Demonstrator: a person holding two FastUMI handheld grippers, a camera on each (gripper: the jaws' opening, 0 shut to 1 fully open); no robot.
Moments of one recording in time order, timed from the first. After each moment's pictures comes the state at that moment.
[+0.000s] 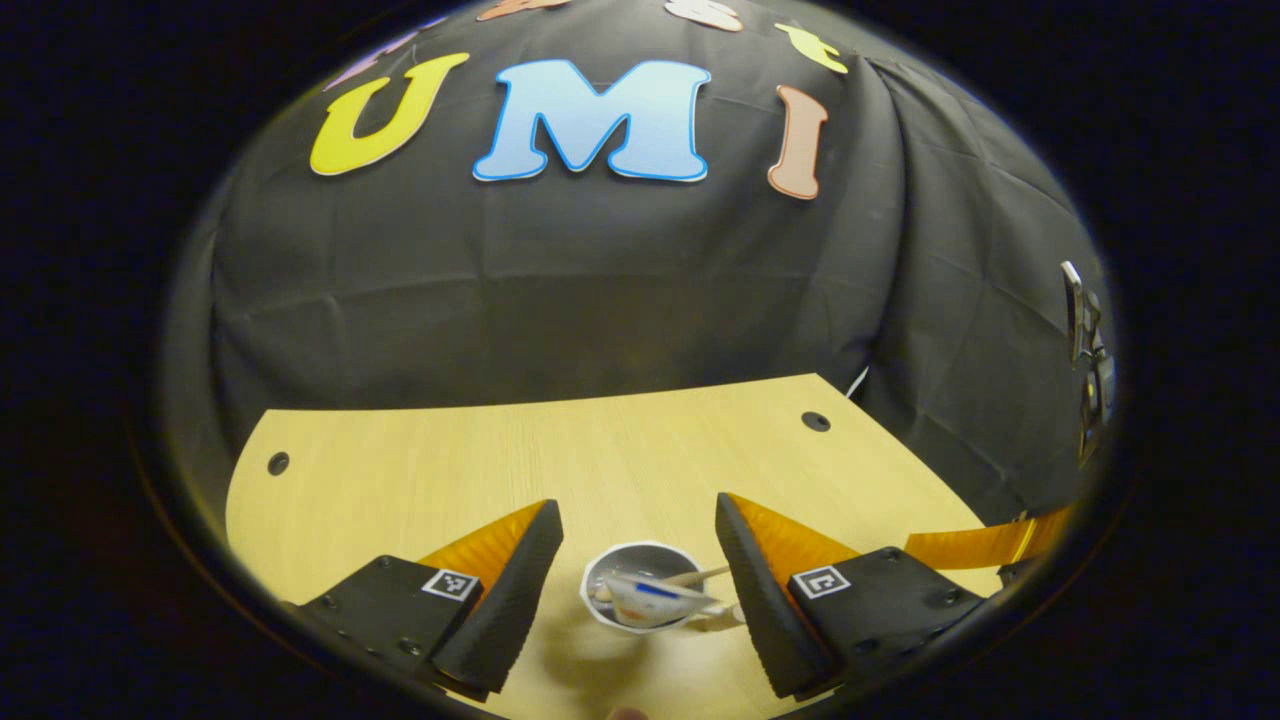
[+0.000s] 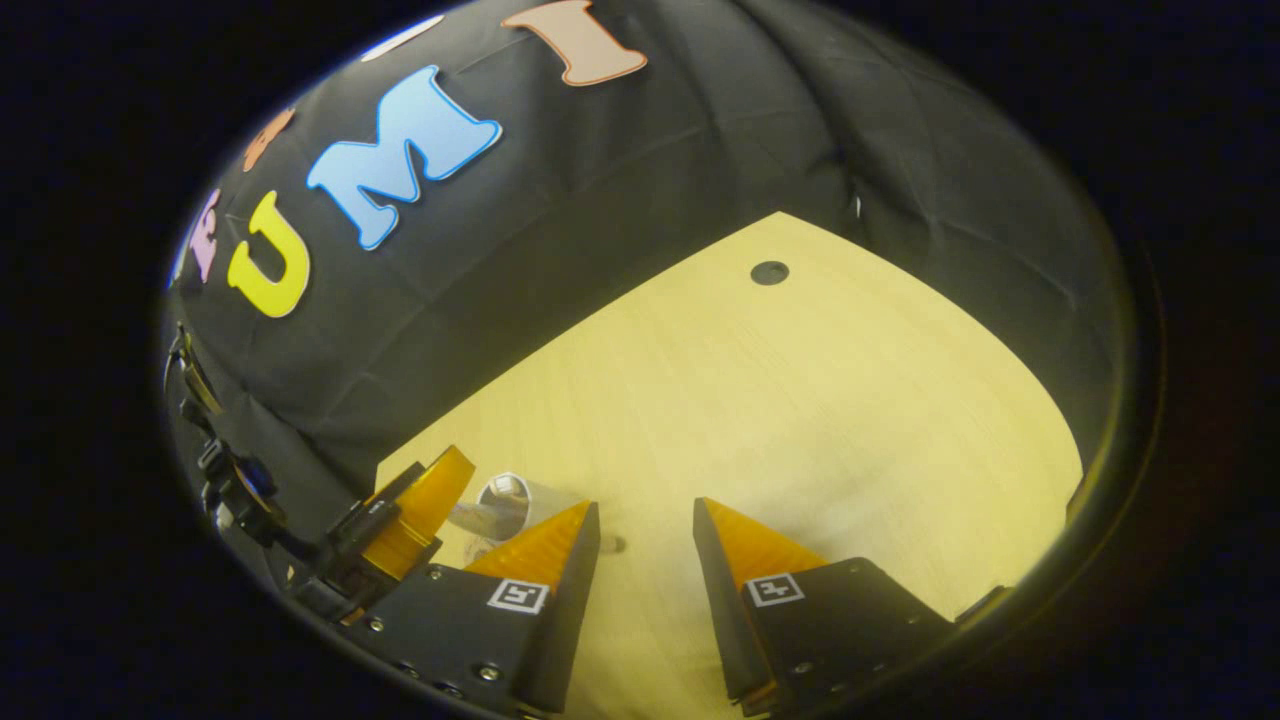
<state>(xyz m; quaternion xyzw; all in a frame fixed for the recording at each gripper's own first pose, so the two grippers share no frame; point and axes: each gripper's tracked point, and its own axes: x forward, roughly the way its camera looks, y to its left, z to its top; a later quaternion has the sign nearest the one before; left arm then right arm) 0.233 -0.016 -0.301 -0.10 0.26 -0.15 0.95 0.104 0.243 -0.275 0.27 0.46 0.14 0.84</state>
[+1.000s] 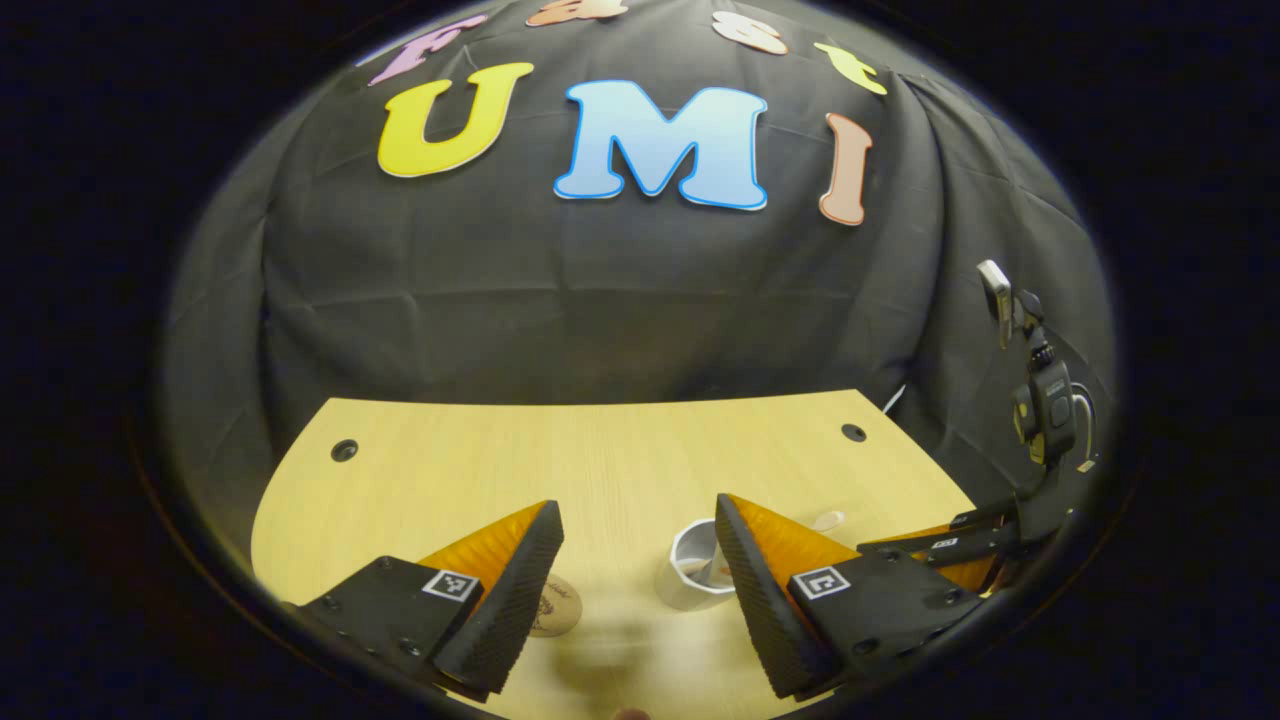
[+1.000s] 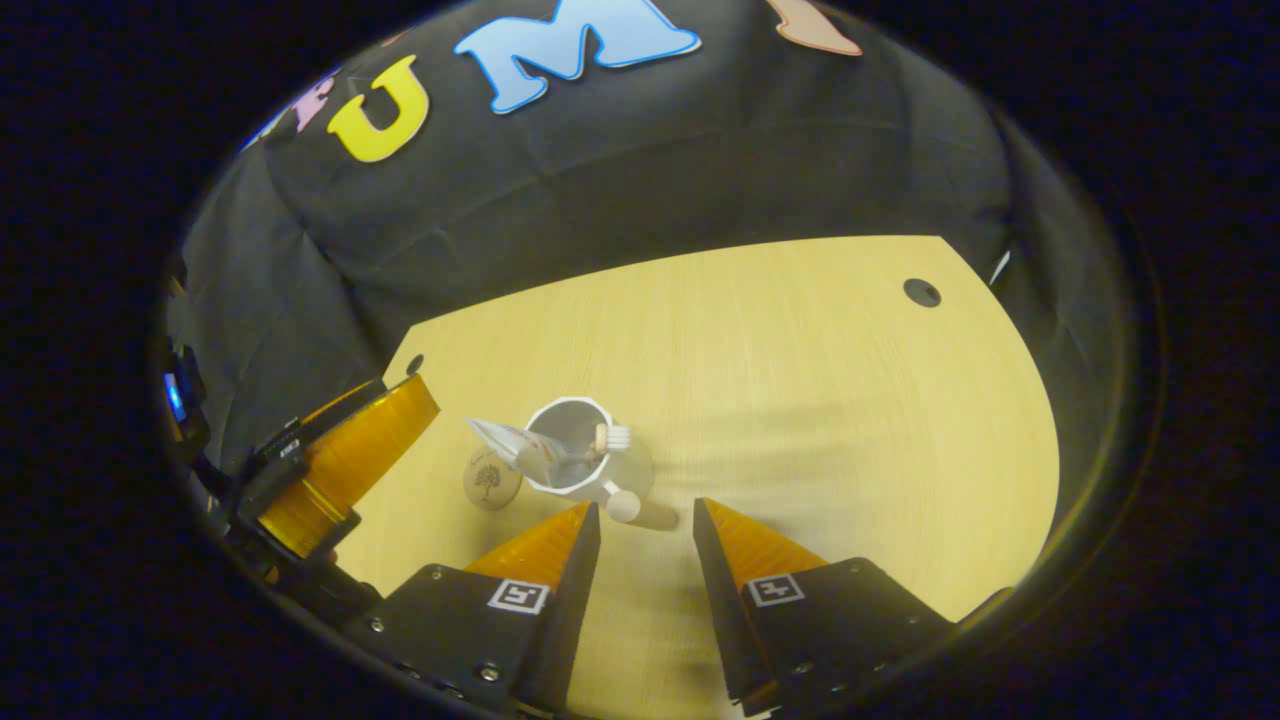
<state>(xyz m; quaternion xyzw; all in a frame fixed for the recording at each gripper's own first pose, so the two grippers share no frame) 0.192 0.064 -0.285 -0.11 0.25 -0.08 0.96 0.090 0.323 -0.288 0.09 0.49 0.31 0.81</state>
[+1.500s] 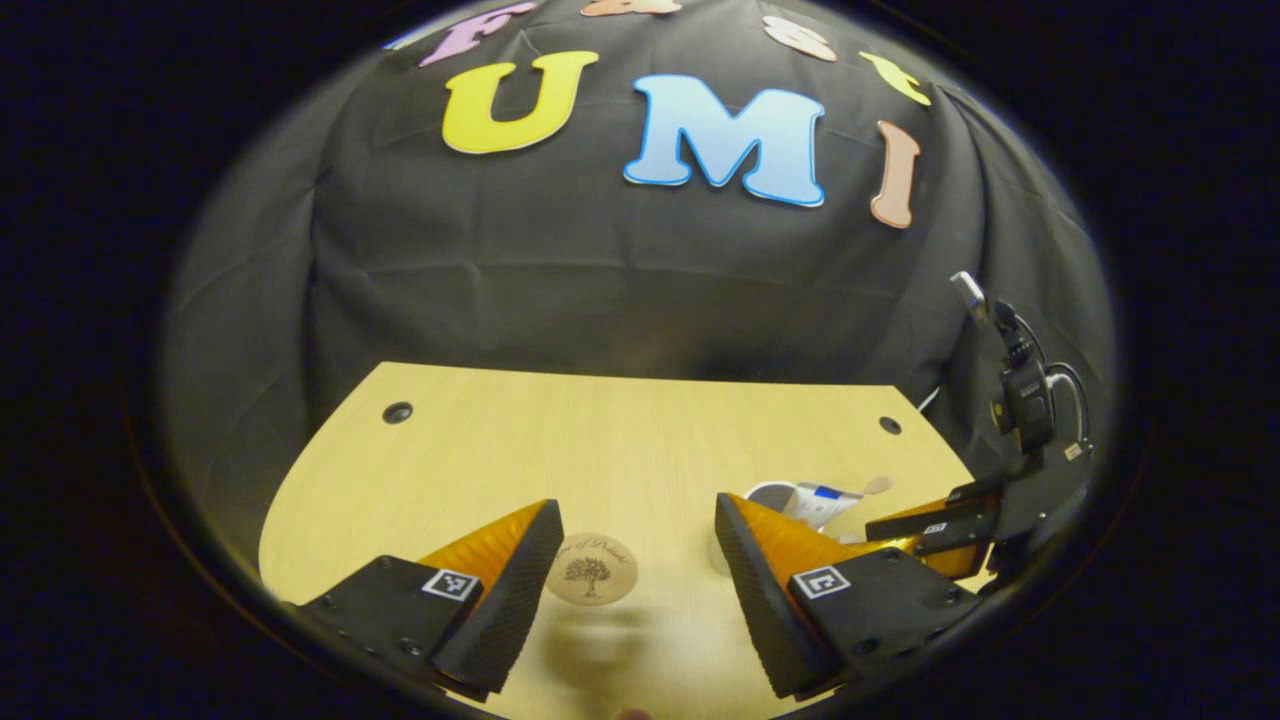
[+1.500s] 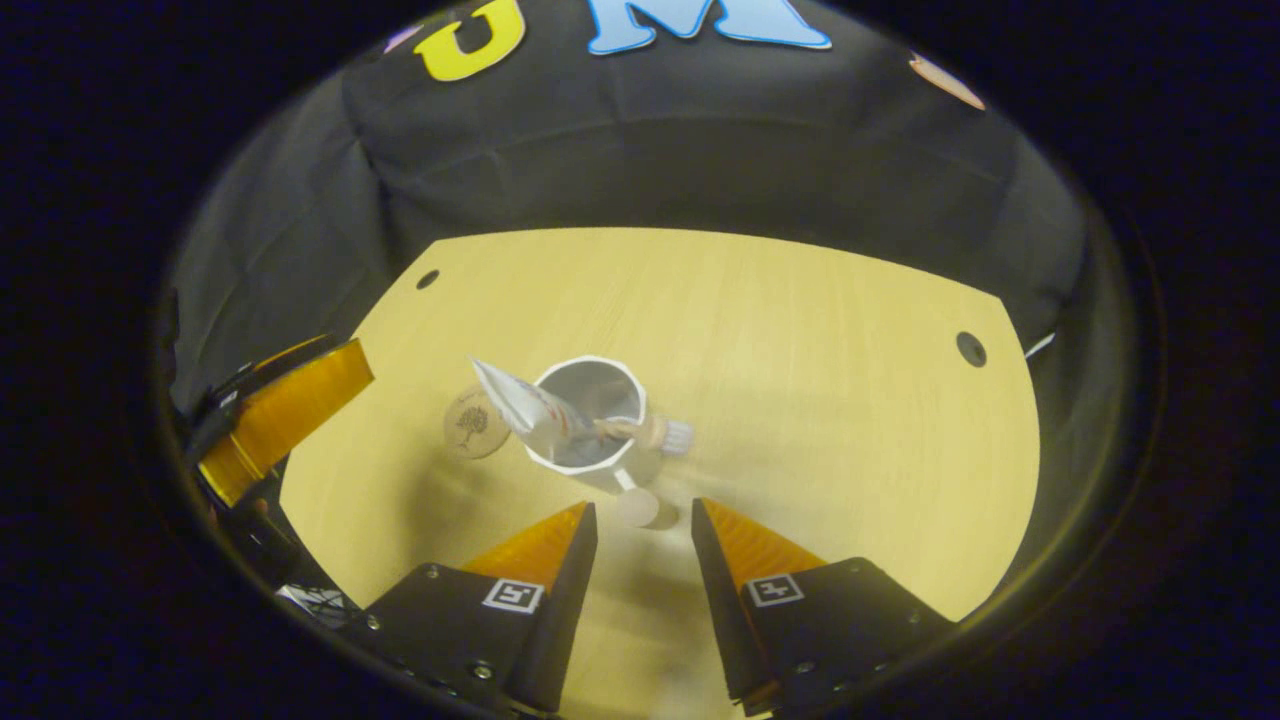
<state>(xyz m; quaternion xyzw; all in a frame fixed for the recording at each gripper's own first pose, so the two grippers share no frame) 0.149 0.124 -0.310 -0.13 0.28 -0.02 0.95 0.093 0.342 -0.313 -0.04 0.49 0.37 0.79</state>
